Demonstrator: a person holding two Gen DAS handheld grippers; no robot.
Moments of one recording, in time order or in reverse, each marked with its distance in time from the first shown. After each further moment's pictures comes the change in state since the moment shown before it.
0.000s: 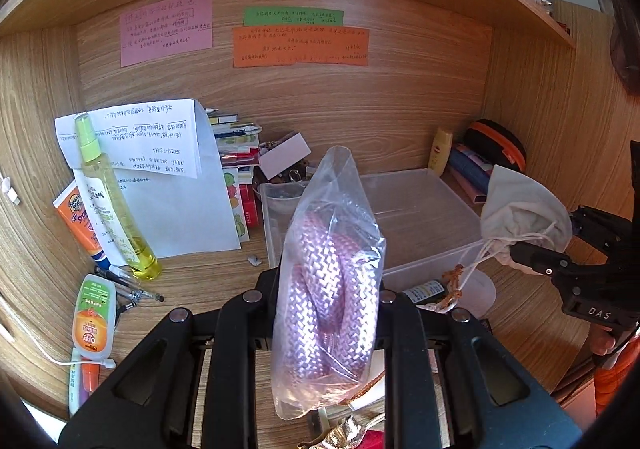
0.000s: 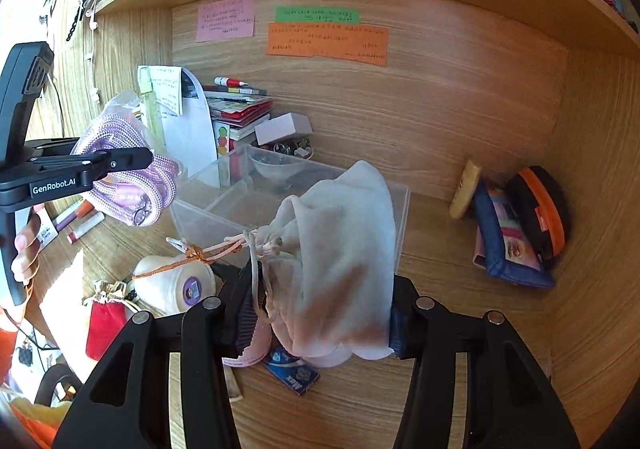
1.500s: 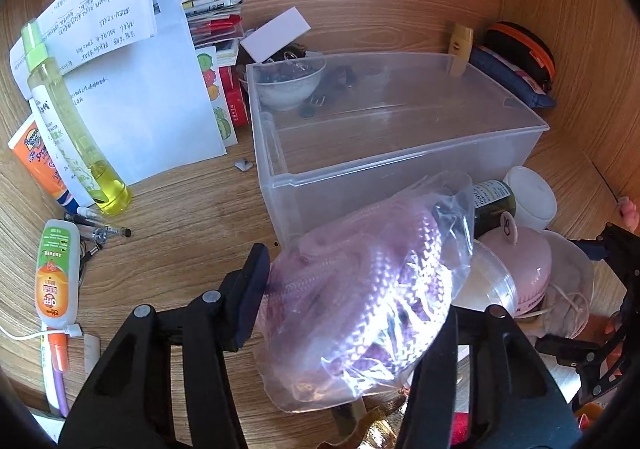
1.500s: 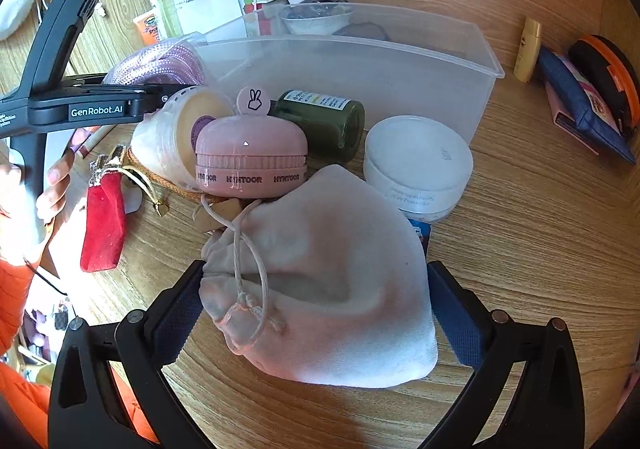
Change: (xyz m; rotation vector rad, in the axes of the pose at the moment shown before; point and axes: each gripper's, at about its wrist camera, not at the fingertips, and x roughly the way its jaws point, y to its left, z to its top) left arm 0.064 0.003 -0.057 0.076 0.261 0.033; right arm 0.044 0.028 -0.103 0.071 0.304 0.156
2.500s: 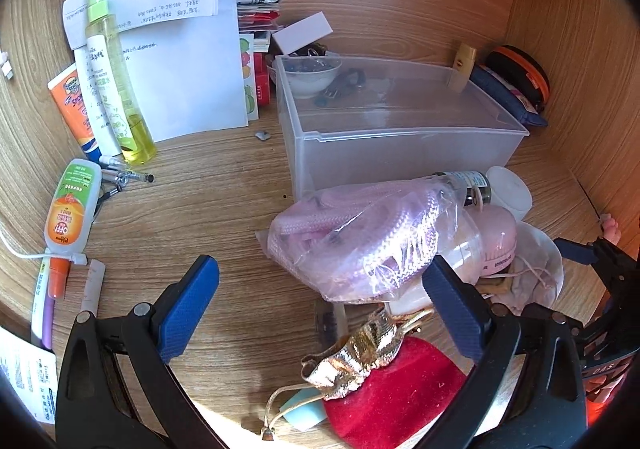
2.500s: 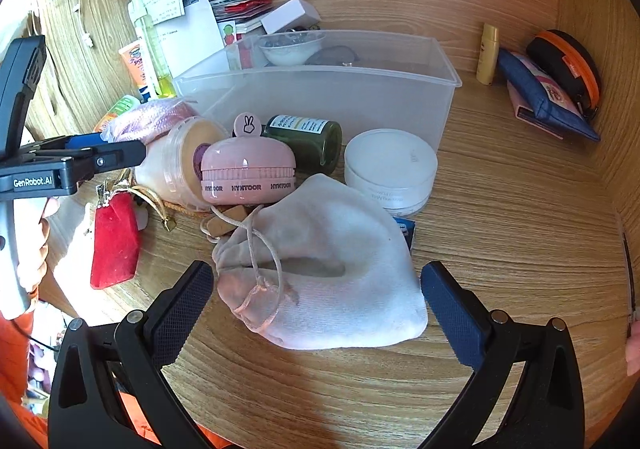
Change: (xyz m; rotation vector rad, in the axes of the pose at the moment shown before) left arm -0.037 0.005 -0.032 -0.123 -0.018 -0.016; right arm -0.024 0.006 0.003 0.104 -0.064 -0.081
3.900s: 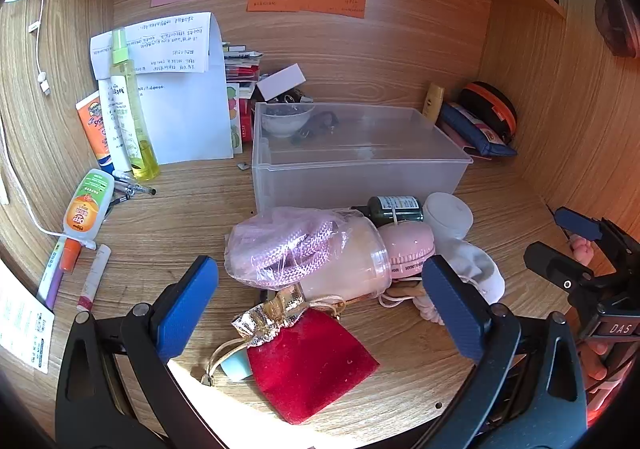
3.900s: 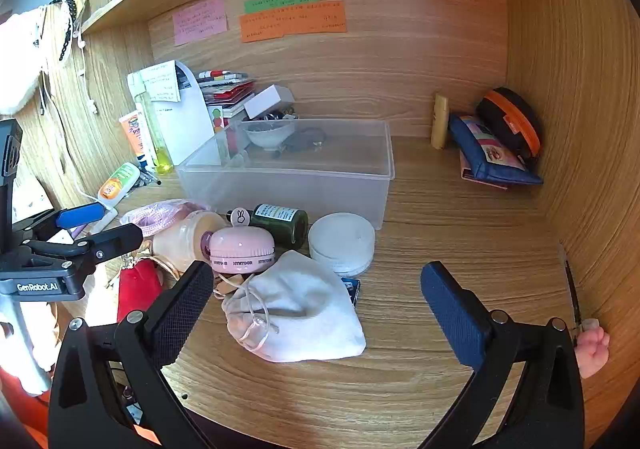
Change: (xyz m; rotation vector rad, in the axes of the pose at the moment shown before) left arm -0.058 -0.047 -0.023 -0.042 -0.160 0.007; right arm -0.073 -0.004 0.006 0.038 -0.231 -0.083
